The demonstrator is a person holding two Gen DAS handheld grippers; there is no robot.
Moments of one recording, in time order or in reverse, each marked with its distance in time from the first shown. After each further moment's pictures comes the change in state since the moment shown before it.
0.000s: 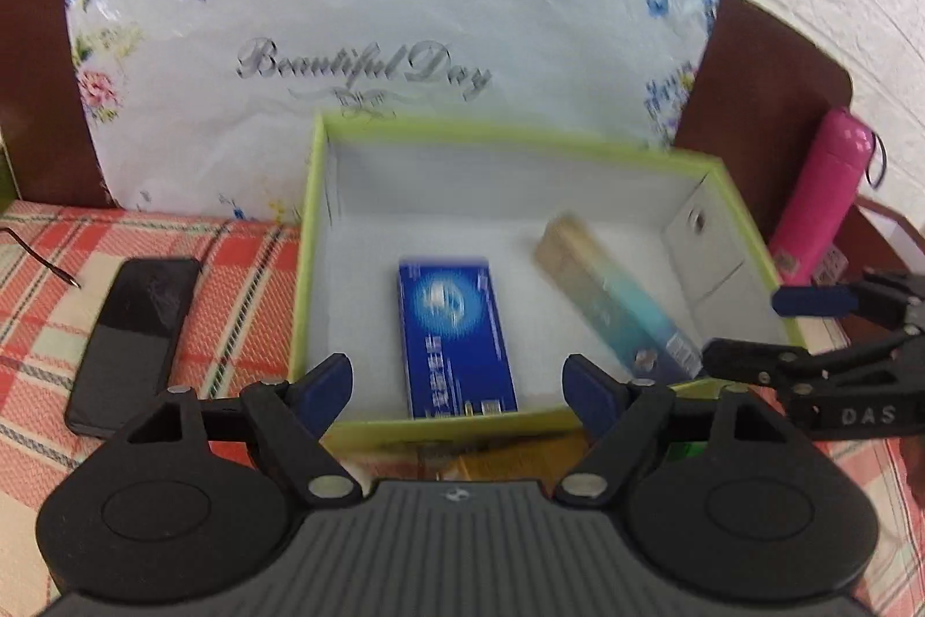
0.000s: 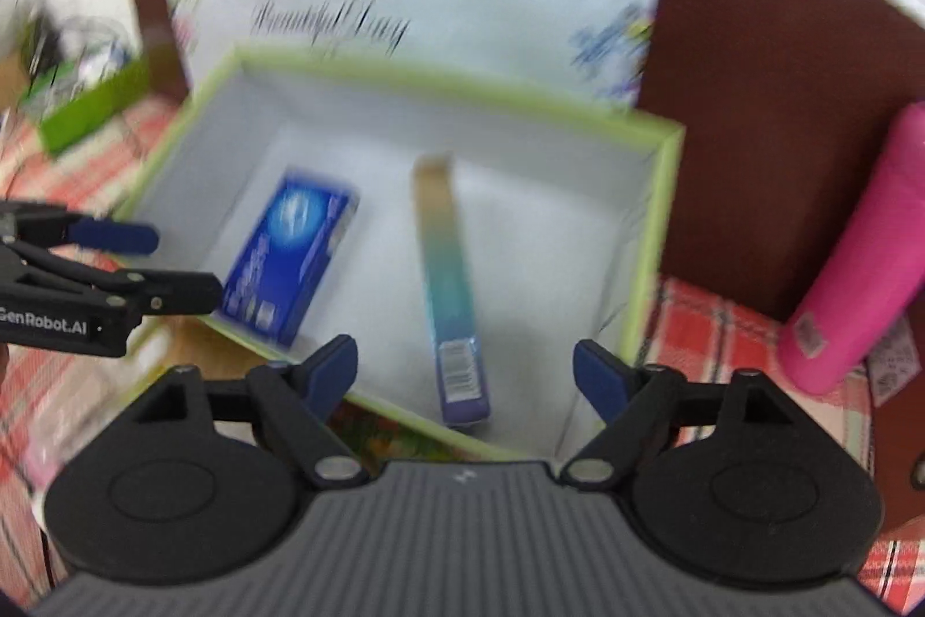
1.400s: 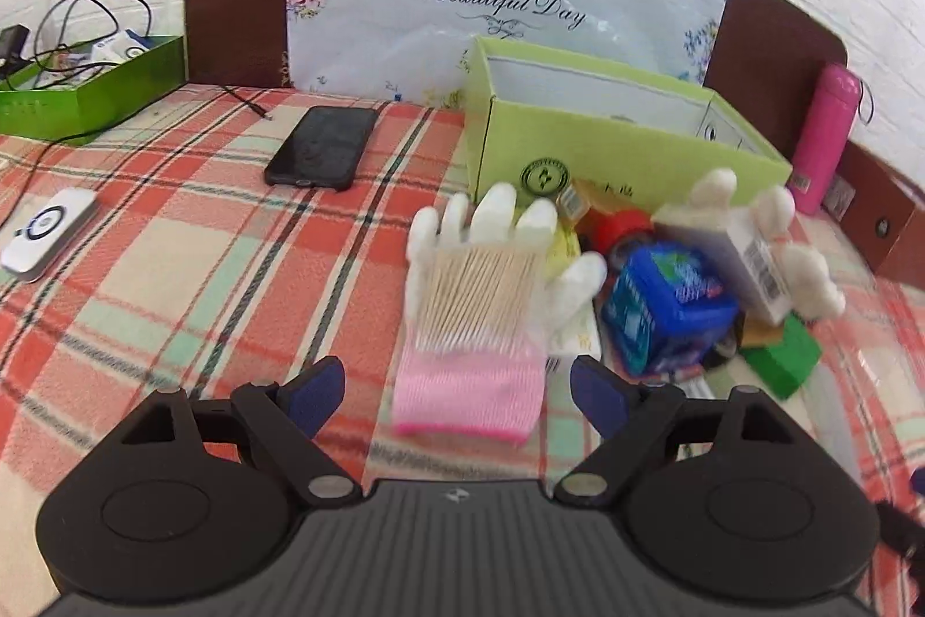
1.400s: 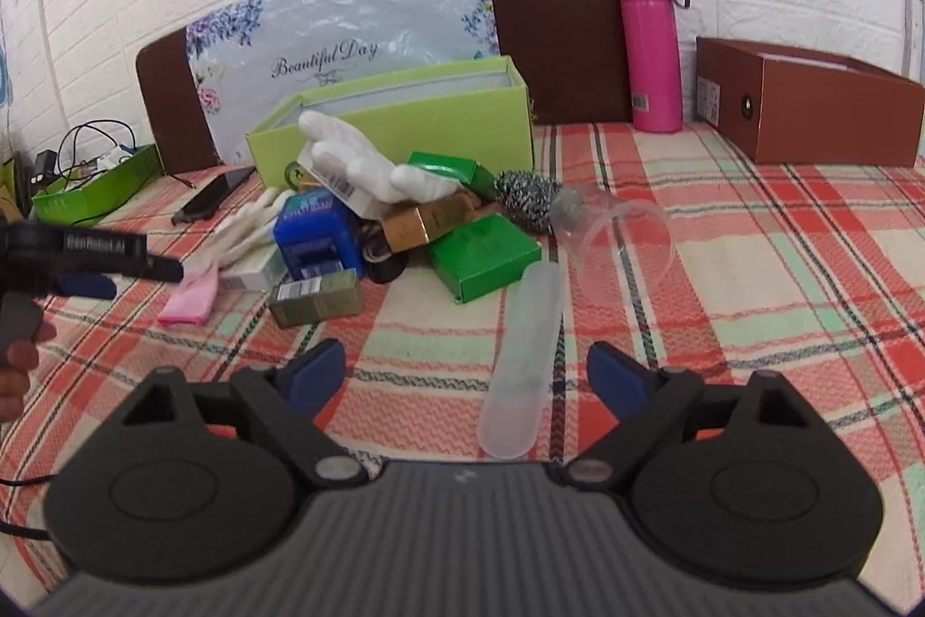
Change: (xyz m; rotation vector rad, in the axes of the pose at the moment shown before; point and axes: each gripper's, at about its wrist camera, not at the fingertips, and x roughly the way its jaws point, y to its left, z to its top) left arm -0.108 0.033 -0.149 -0.100 -0.014 0.129; right arm -0.169 0.092 -0.230 0.294 -0.180 -0.142
